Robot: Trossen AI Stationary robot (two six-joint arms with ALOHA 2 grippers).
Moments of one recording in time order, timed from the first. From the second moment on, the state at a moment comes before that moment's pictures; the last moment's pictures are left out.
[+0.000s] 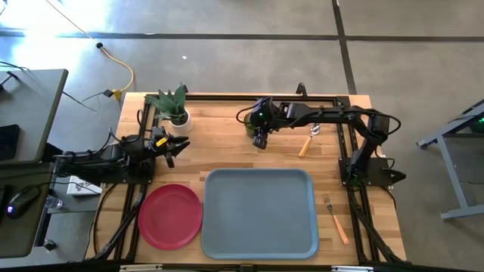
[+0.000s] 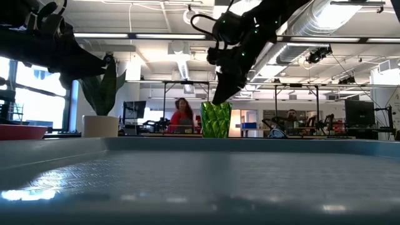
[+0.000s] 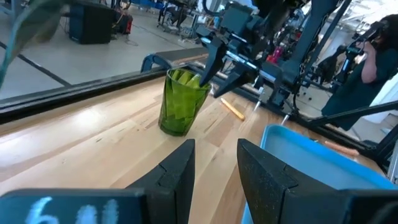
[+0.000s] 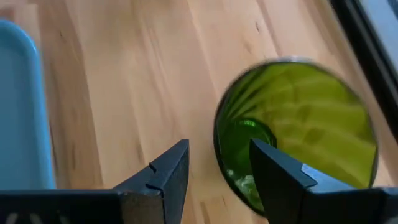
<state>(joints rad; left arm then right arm) 0.10 0.03 0.08 -0.16 -0.28 -0.36 -0.32 1.77 1.29 -0.48 0.00 -0.09</state>
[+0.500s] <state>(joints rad) 0.10 0.05 0.08 -0.16 -0.28 -0.36 -0.32 1.81 1.29 -0.49 0.02 -0.05</state>
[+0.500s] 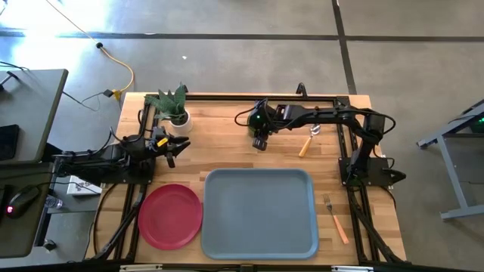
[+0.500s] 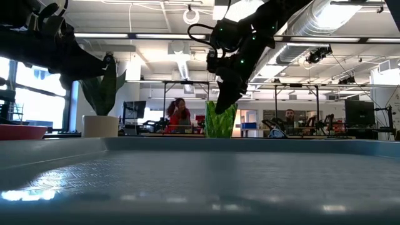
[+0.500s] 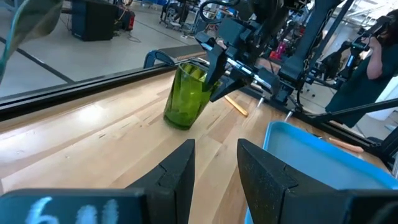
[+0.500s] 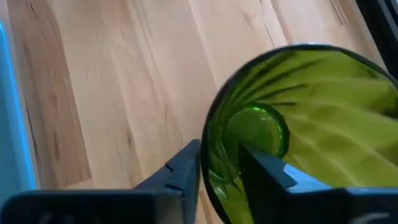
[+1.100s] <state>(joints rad) 0.10 0.05 0.08 -0.16 -0.28 -0.36 -0.26 1.81 1.30 -0.49 0.03 0.06</state>
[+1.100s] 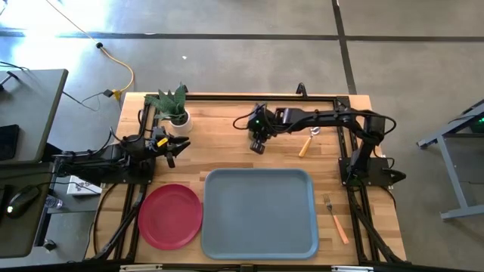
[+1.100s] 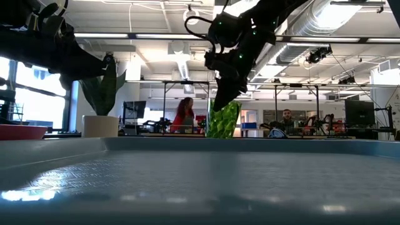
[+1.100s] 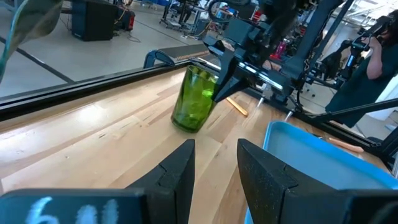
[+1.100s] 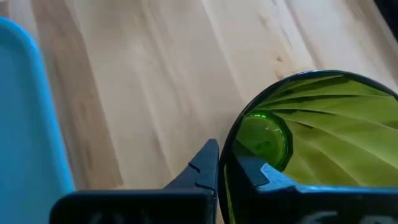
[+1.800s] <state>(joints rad) 0.10 0.05 0.08 -0.16 -0.28 -0.36 -0.05 1.78 1.42 -0.65 0.26 0.33</state>
